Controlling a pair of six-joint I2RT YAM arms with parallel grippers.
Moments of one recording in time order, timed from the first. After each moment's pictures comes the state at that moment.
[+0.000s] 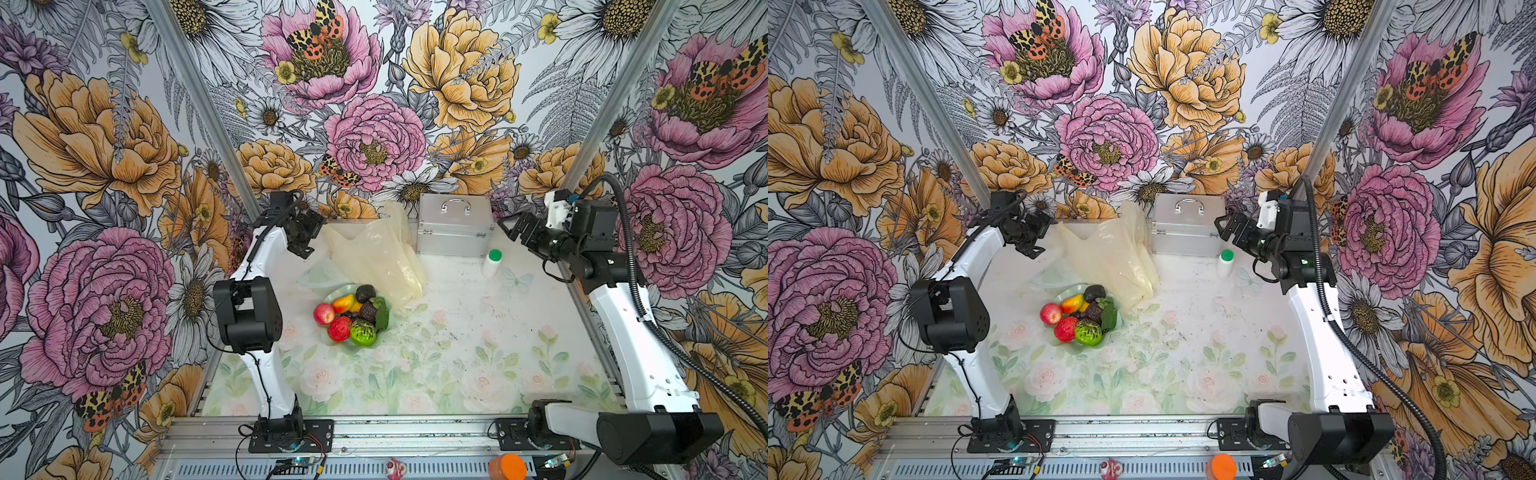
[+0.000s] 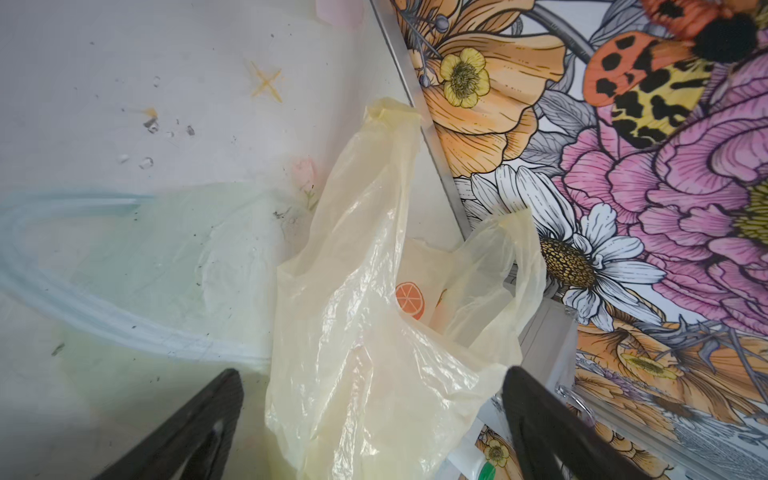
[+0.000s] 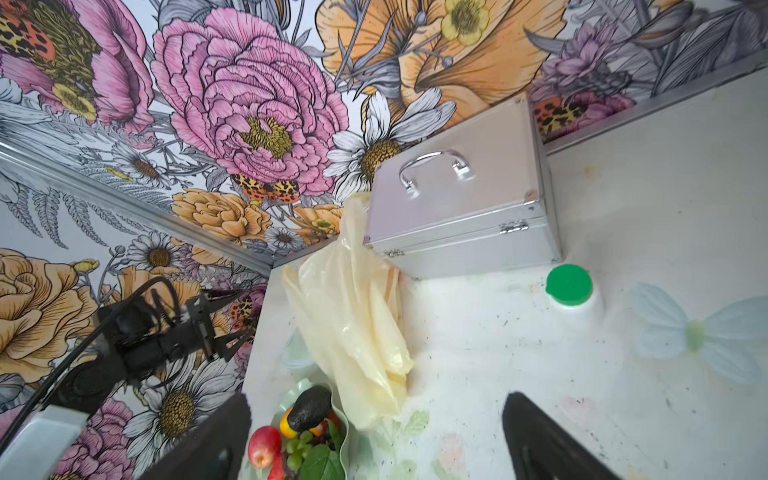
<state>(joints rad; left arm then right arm) 0.07 2.01 1.81 -0.70 0.34 -1.03 0.00 1.25 1.45 -0.71 -0.47 0.53</state>
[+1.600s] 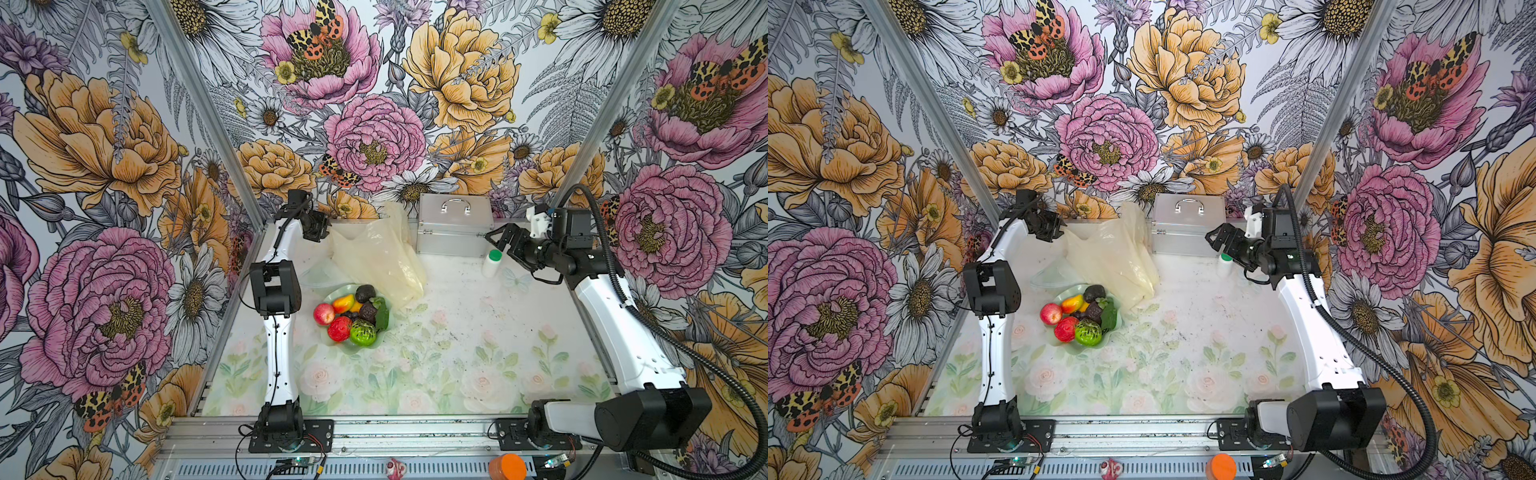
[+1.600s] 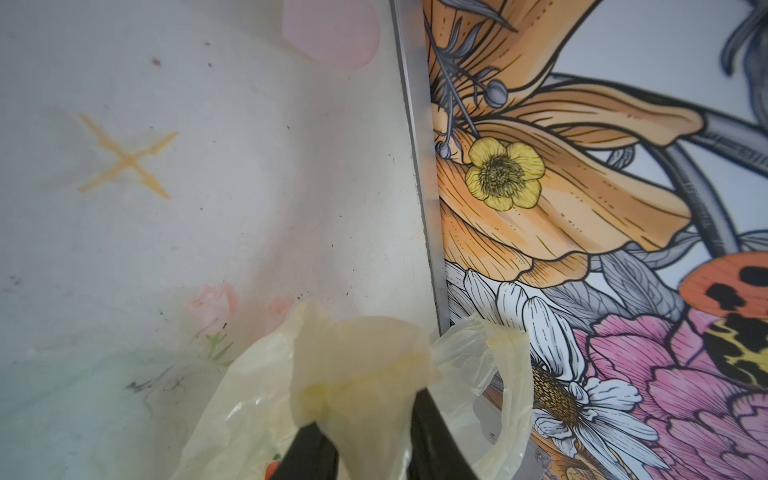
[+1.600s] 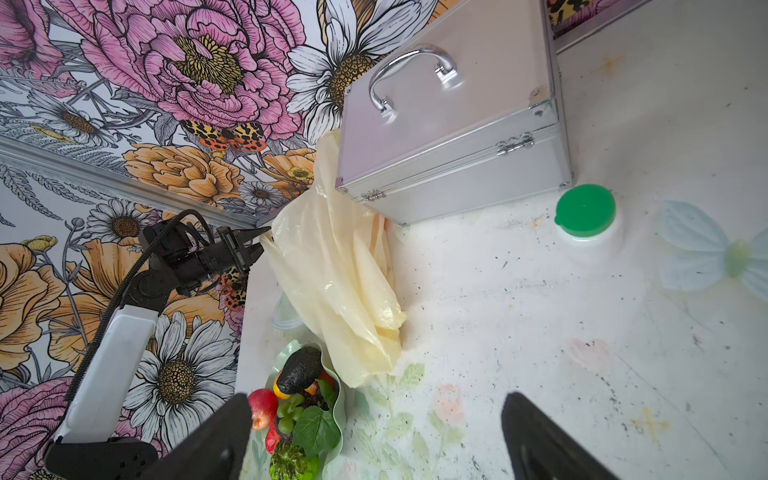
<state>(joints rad) 0.06 2.55 2.41 -0.75 0.38 -1.27 0.02 1.31 1.38 -0.75 -0.48 0.54</state>
